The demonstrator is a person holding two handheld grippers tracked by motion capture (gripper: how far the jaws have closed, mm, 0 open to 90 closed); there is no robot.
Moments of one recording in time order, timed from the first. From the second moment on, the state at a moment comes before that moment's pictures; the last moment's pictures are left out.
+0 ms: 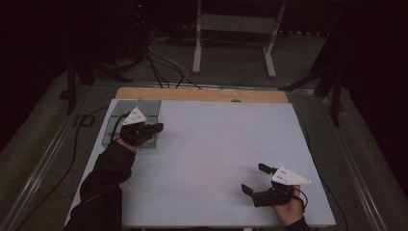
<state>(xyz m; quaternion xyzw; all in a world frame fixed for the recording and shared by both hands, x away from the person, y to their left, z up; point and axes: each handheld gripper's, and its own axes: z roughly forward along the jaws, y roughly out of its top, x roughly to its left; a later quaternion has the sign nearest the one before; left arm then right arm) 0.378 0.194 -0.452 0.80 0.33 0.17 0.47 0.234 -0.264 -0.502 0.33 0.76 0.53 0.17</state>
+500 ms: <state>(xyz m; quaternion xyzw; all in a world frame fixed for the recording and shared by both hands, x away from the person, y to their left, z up) 0.386 0.211 -0.464 0.79 0.37 0.19 0.46 0.233 -0.264 -0.502 0.33 0.76 0.53 0.17</state>
